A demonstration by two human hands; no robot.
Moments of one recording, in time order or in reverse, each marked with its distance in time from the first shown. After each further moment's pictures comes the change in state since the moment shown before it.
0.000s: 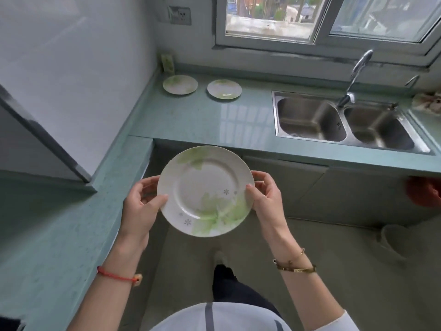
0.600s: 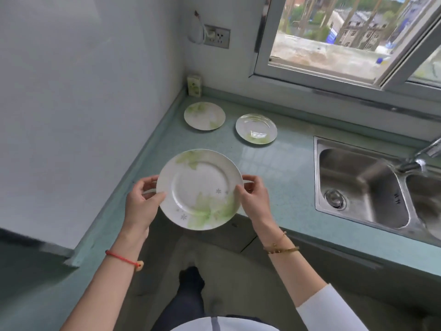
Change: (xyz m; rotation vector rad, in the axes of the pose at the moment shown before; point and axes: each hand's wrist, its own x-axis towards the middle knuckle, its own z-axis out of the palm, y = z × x) left_hand 0.314 0.031 0.048 0.060 0.205 -0.072; right_hand 0.324 -0.039 0.148 -0.283 -0.130 0.059
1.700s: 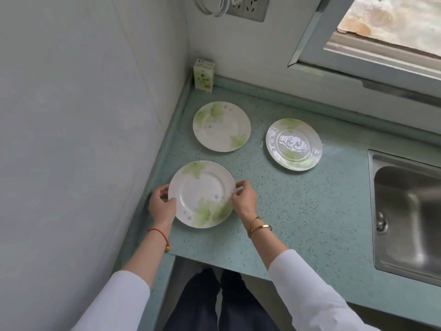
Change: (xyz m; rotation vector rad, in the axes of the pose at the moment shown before) left_hand 0.306 -0.080 0.075 0.315 0.088 -0.315; right_hand 0.278 0.049 0.175 -0.416 0.040 0.319
